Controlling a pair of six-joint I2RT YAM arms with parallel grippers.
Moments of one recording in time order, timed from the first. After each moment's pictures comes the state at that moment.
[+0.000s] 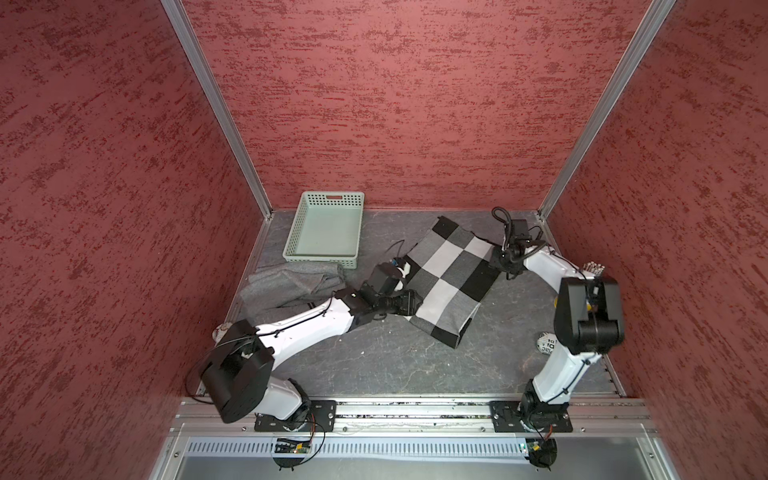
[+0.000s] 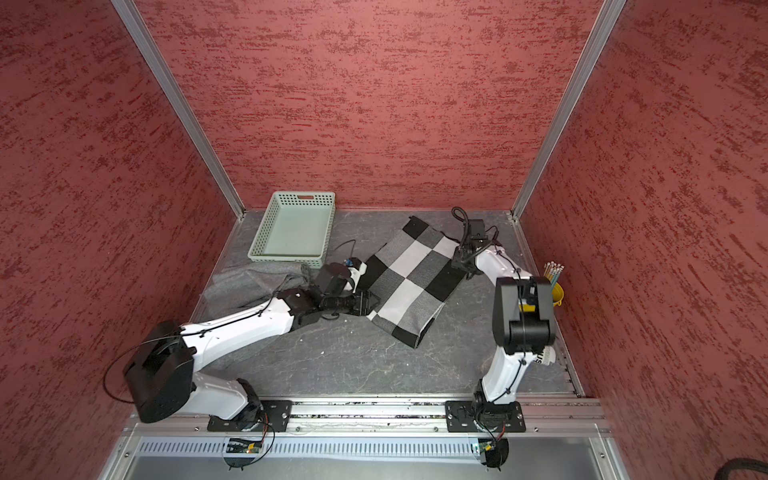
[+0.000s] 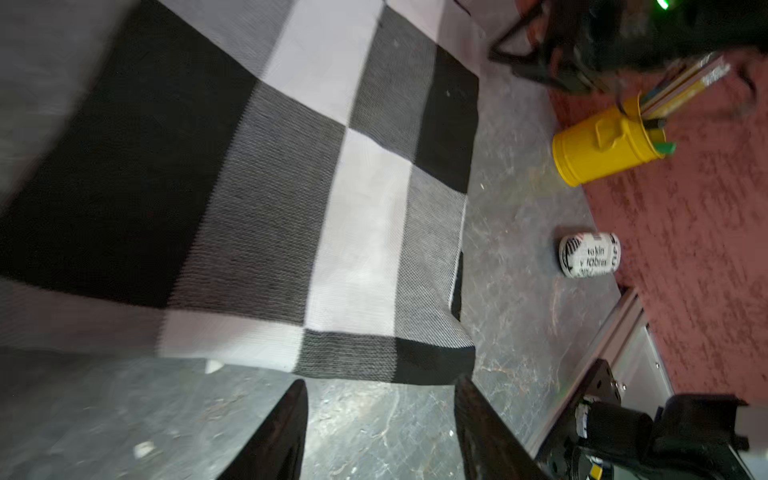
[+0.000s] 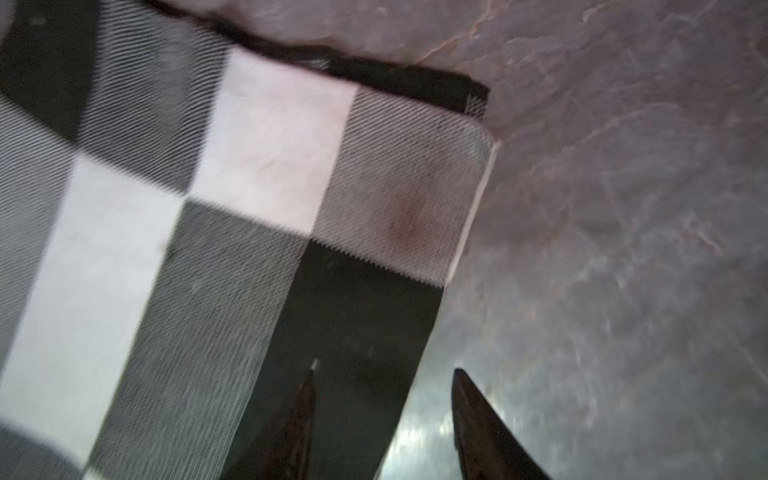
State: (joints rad) left arm -0.72 1.40 0.88 -0.21 0.15 -0.63; right arm 0.08 1.69 1.19 -0.52 0.06 0.32
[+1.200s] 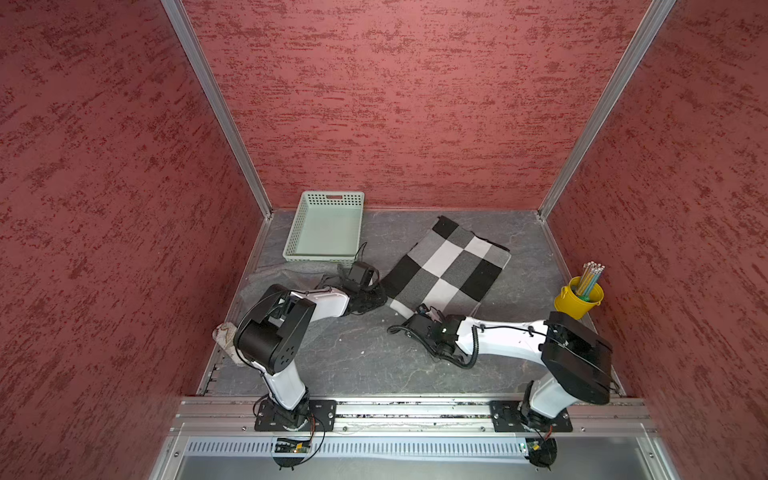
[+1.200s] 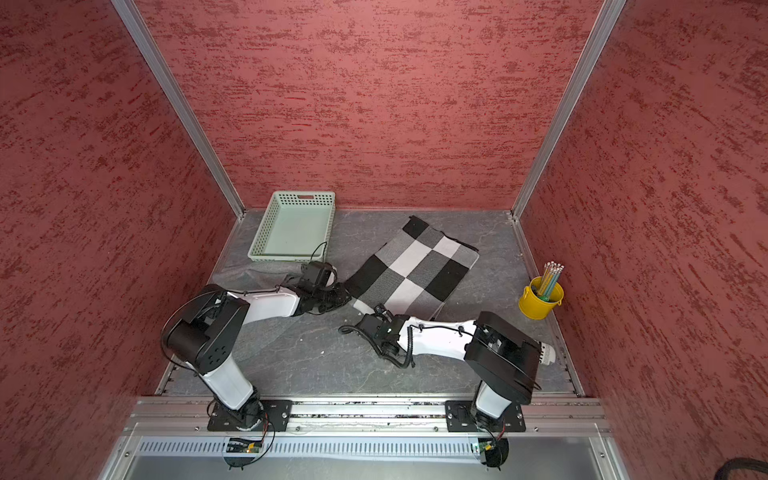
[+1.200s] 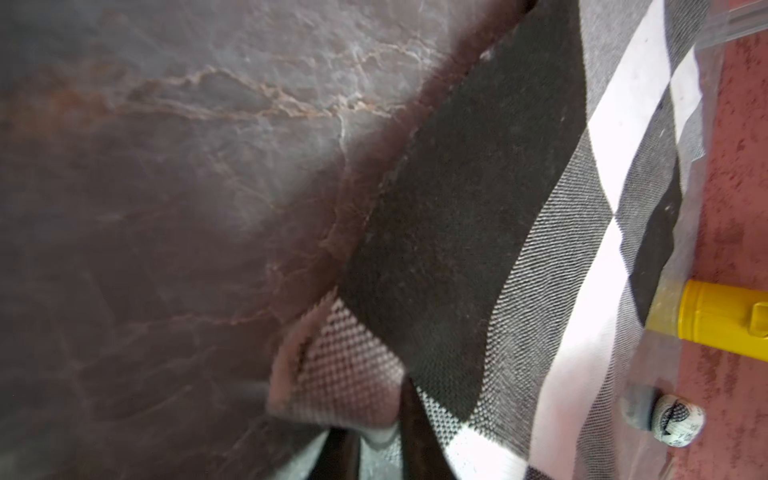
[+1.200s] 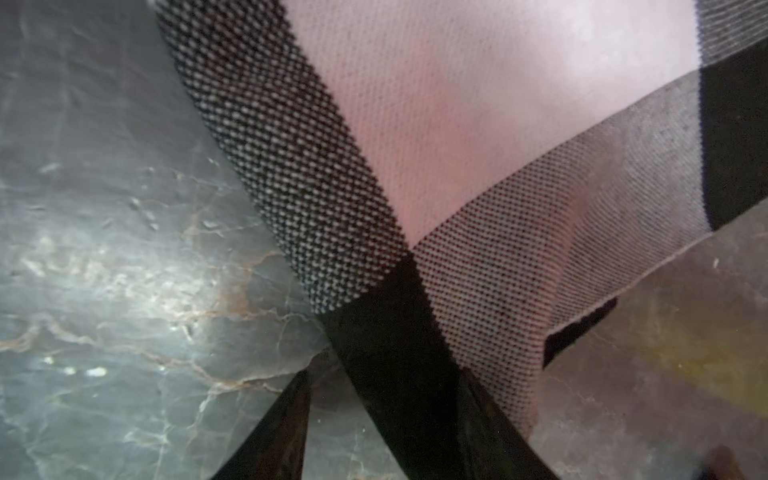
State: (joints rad) left arm -0.48 1.73 0.80 0.03 0.25 -0.80; right arm 1.06 1.64 0.89 -0.70 0.41 0.51
